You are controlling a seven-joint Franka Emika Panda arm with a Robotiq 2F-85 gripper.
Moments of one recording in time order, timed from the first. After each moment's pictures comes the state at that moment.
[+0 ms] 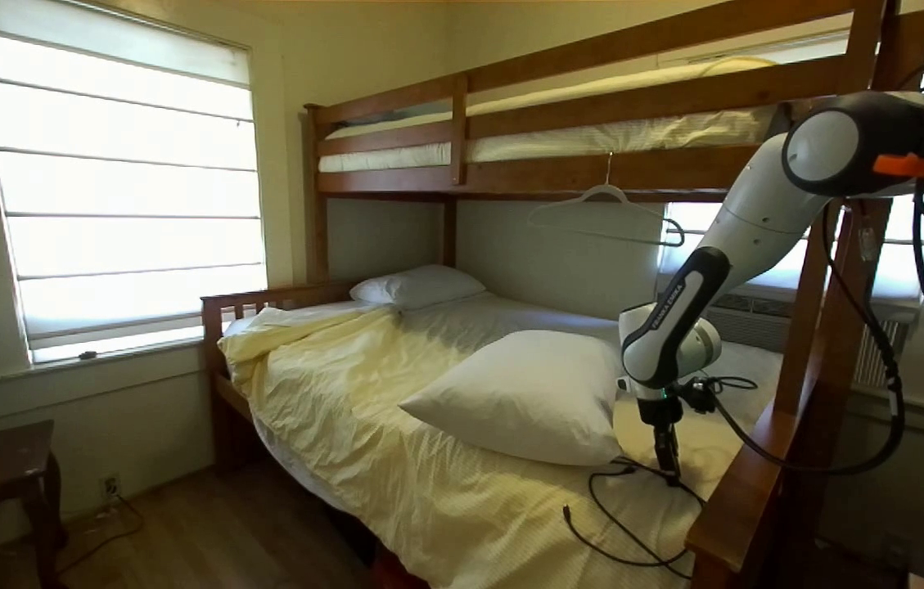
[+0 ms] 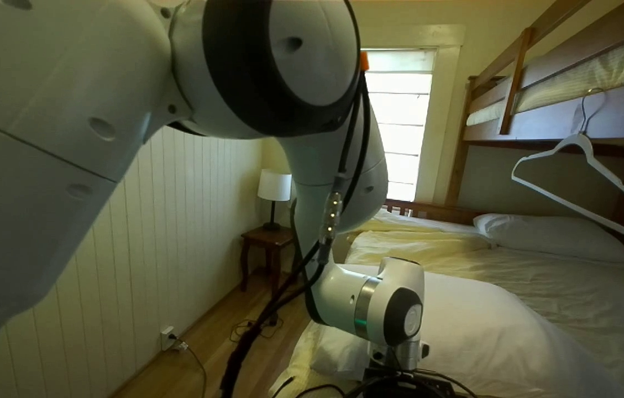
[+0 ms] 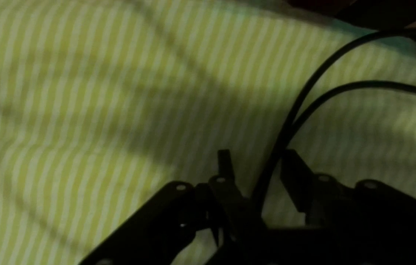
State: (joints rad) arm -0.36 0.56 -0.13 -2.11 -0.22 2.42 -0.59
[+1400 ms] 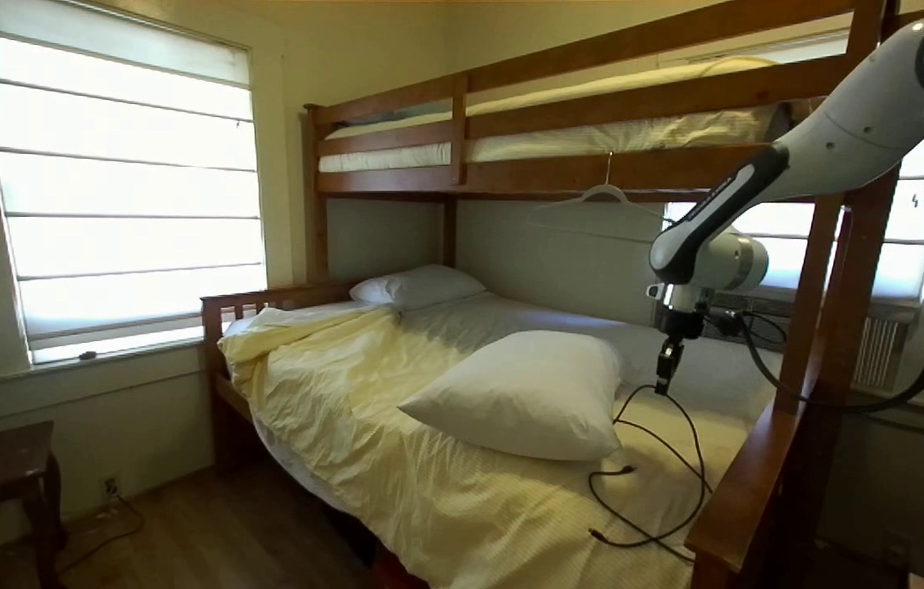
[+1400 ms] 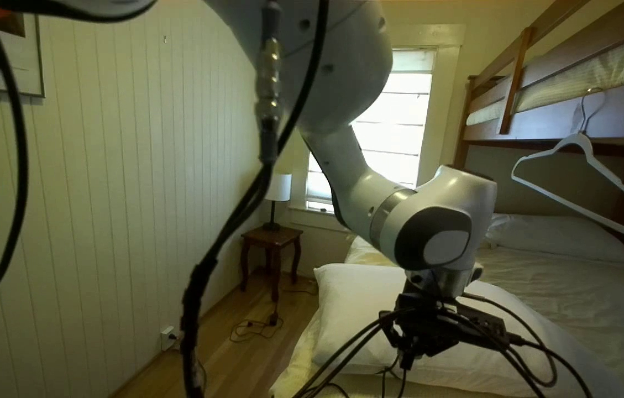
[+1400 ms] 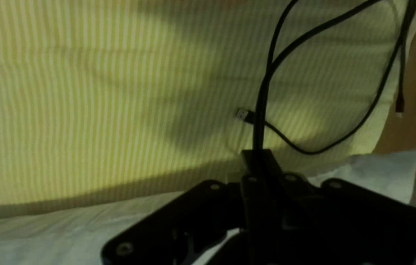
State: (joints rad) arm -0.46 0.16 -0.12 -2.21 0.20 2.42 -0.89
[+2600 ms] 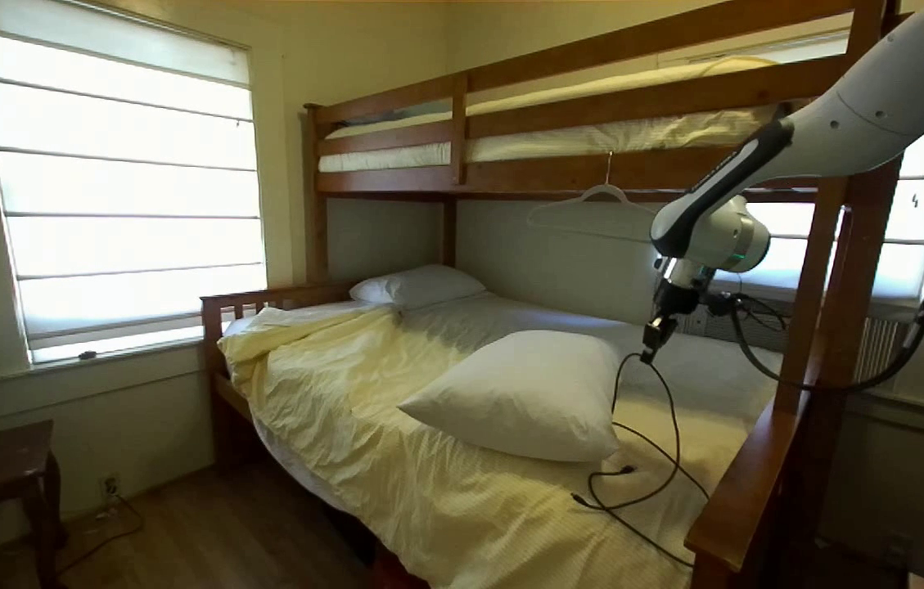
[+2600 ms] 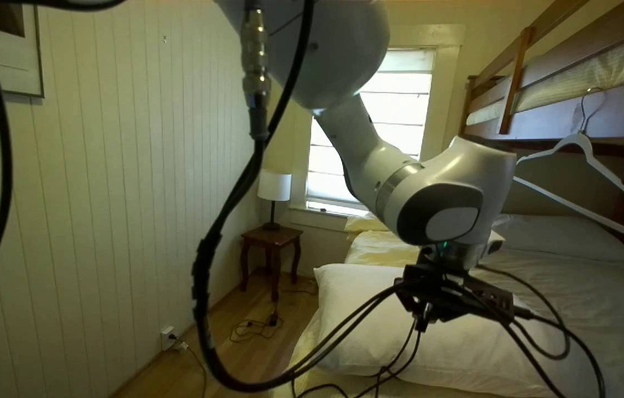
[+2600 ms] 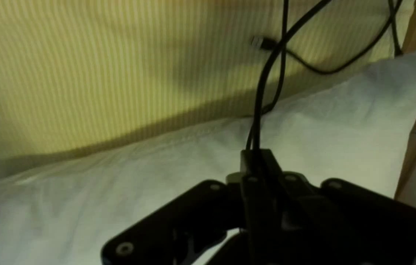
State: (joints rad) arm -0.39 0.13 -0.19 -2.16 0.34 2.47 -0.85
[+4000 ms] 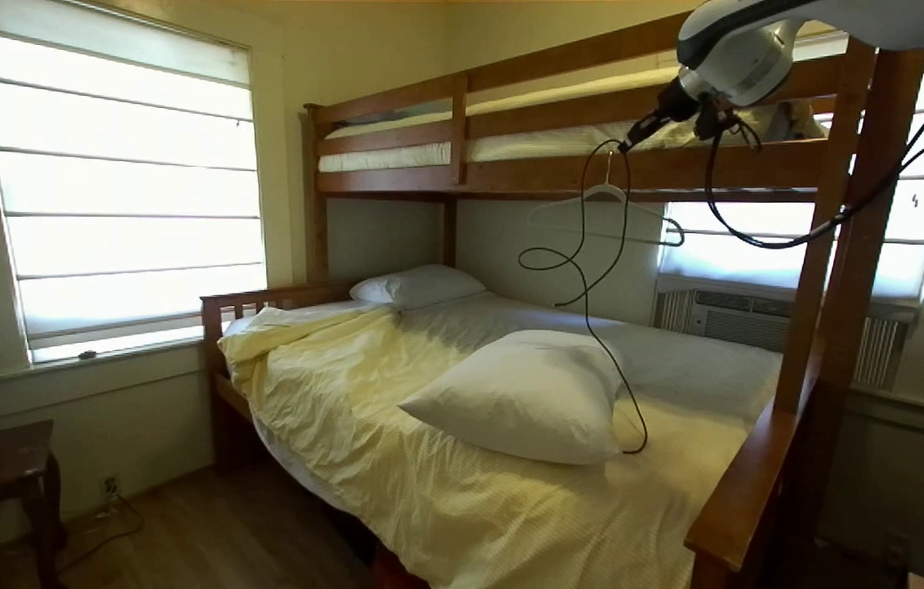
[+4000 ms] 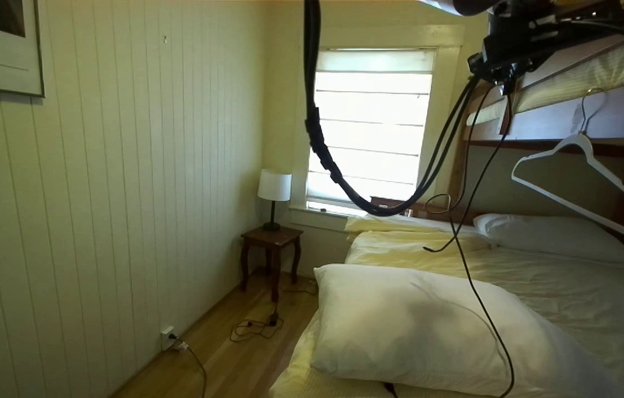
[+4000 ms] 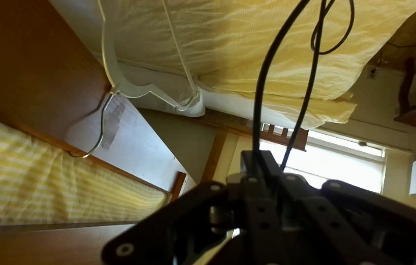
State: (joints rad) arm -0.35 0.03 -0.23 -1.57 0.48 2.52 -0.97
